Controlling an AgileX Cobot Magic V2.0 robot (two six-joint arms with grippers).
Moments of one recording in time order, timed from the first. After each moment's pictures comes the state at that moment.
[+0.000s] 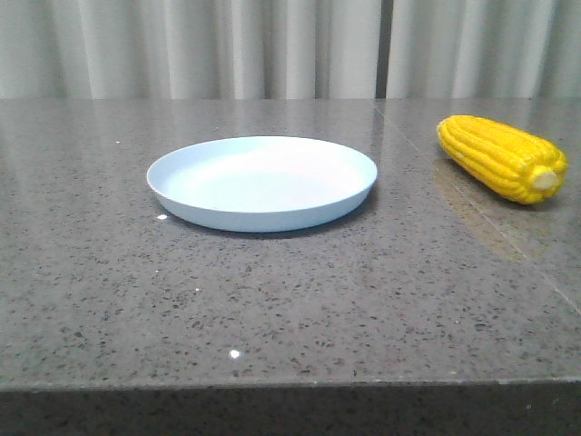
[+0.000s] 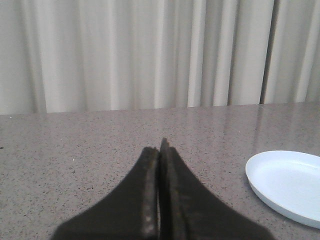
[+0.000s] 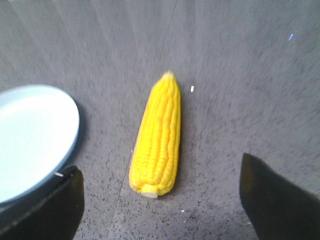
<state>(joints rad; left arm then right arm) -0.22 0.04 -0.32 0.21 0.33 -0.18 0.07 0.88 -0.76 0.33 0.51 -0.17</state>
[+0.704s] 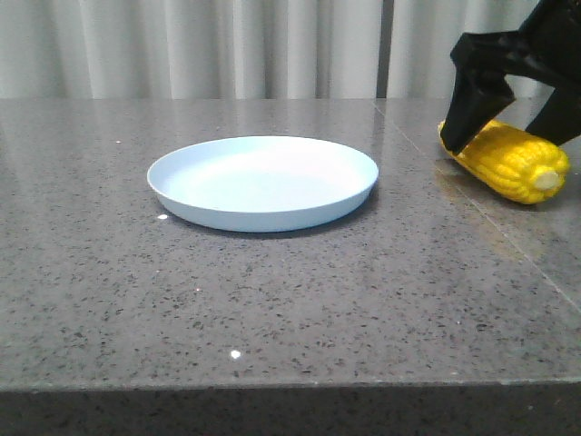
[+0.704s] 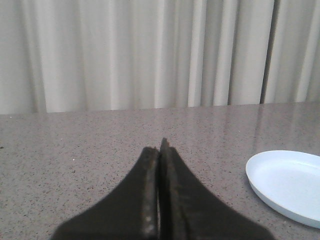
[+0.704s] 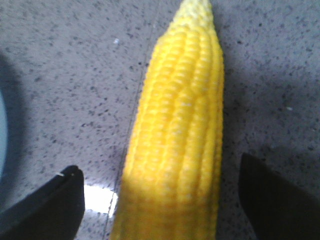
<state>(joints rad) -0.22 0.04 -0.32 0.21 0.33 -0.18 0.14 1.56 -1.09 0.33 0.57 -0.17</state>
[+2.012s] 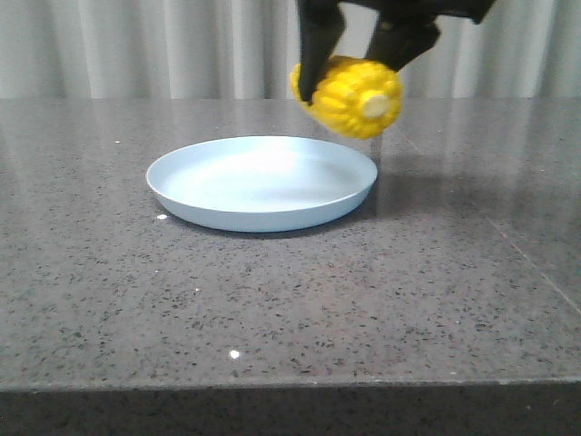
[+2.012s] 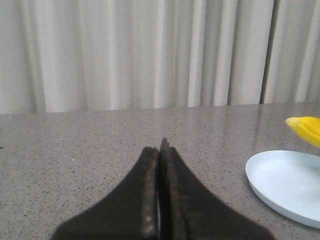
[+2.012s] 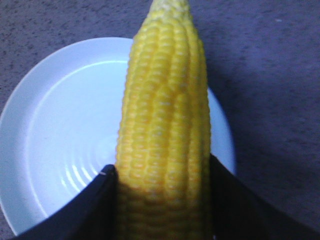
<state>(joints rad) -0.22 0.04 -0.32 0.21 0.33 -0.18 0.64 1.71 -1.50 -0.12 0.85 0.52</state>
